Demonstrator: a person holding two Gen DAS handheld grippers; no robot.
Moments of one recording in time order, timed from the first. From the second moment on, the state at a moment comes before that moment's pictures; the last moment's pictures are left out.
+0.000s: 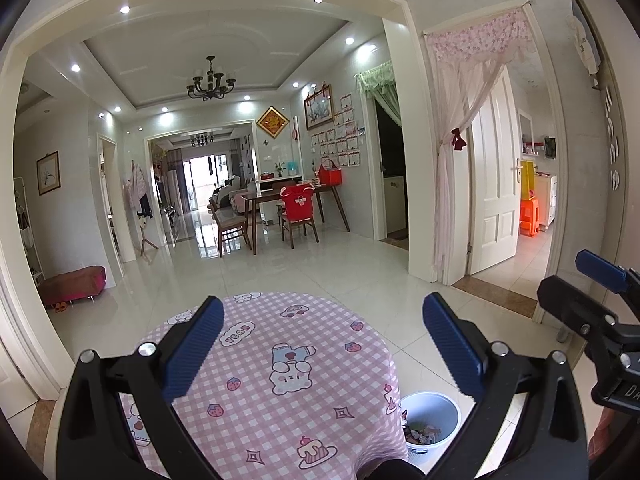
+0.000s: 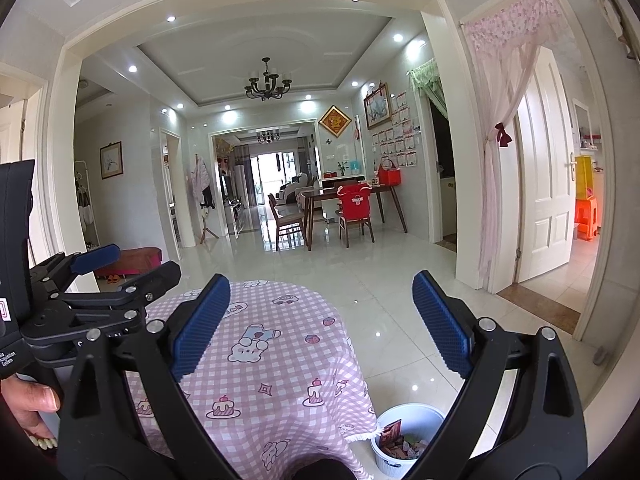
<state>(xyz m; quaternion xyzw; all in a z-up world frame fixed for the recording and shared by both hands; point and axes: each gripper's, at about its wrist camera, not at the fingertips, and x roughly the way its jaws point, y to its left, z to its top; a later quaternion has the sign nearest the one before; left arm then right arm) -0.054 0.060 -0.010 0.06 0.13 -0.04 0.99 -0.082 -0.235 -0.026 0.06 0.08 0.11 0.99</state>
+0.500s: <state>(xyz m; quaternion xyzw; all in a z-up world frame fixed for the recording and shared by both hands) -0.054 0.064 -0.008 0.07 0.13 -0.04 0.99 -0.081 -0.234 -0.030 0.06 0.08 0.11 0.99</state>
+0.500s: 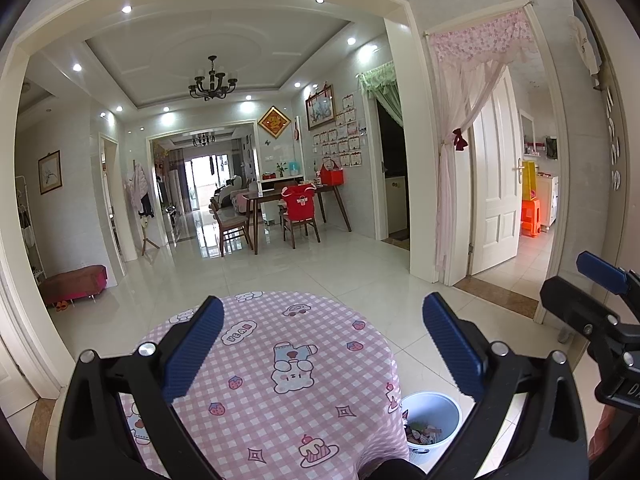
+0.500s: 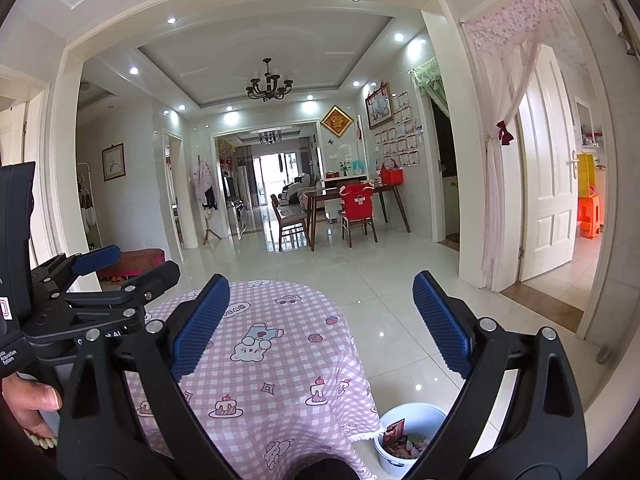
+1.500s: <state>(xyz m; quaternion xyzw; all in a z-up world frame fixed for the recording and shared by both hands) -0.046 0.064 -0.009 0.07 0.13 -0.04 0.99 -0.080 -0.233 -0.032 0.06 0.08 0.12 0.99</state>
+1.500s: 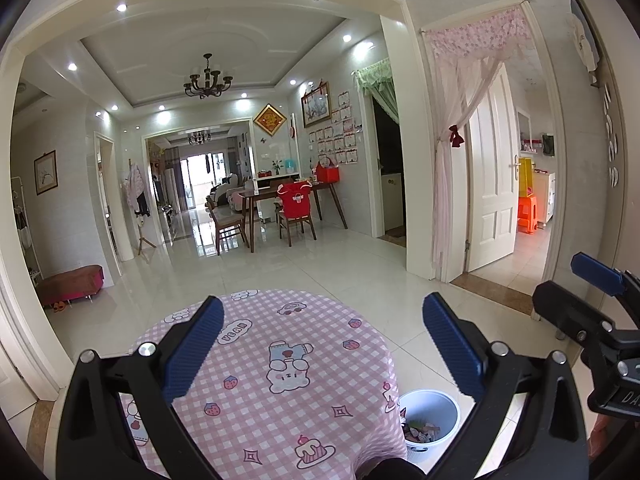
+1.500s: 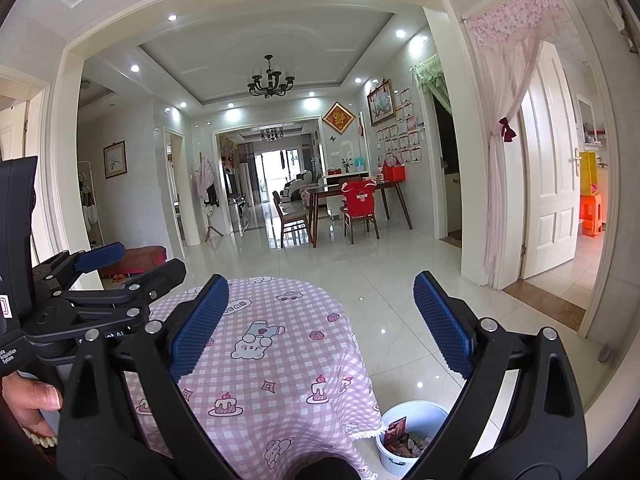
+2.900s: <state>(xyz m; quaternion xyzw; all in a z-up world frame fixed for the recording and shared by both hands) -0.022 0.063 -0.043 0.06 0.16 -0.05 0.98 -0.059 -0.228 -0.053 0.07 0.11 0.11 0.99</state>
